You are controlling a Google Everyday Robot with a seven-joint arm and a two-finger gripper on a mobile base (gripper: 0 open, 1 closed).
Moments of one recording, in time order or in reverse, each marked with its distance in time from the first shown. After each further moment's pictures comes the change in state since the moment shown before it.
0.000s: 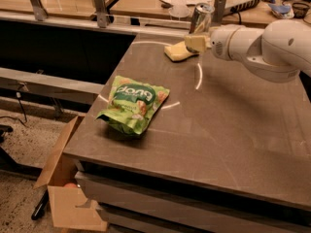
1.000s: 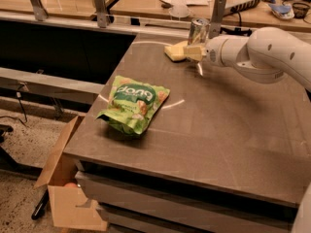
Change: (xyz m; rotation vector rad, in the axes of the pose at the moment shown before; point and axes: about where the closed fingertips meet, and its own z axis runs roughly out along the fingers) arm 0.051 -0.020 0.033 0.036 0.109 0.045
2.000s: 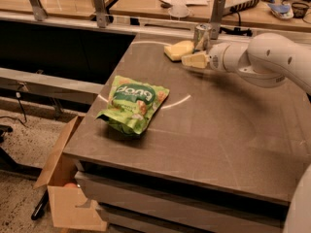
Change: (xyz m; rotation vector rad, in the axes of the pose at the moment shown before) arm 0.027 -0.013 0.002 0.038 0.058 0.012
